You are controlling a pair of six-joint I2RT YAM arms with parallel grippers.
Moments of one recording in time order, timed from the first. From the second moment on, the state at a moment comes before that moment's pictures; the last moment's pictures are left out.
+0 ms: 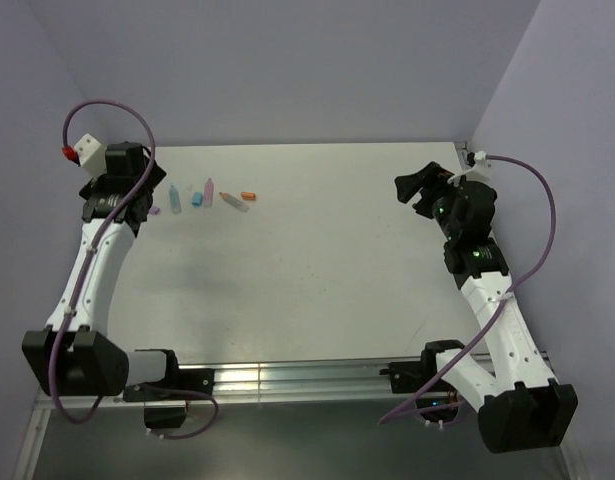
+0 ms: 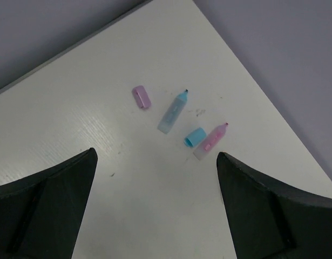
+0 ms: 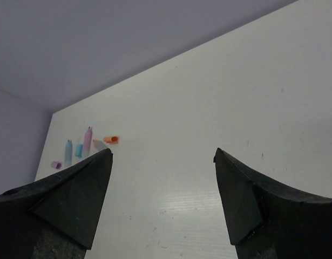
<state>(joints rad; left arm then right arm) -0.04 1.26 1.26 -0.56 -0.55 -0.73 0.05 0.92 0.86 -0.11 -0.08 0.58</state>
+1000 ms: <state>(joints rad) 0.07 2.05 1.72 -0.49 -0.25 -0.50 0.04 1.01 0.89 -0.11 -0.16 0.59</state>
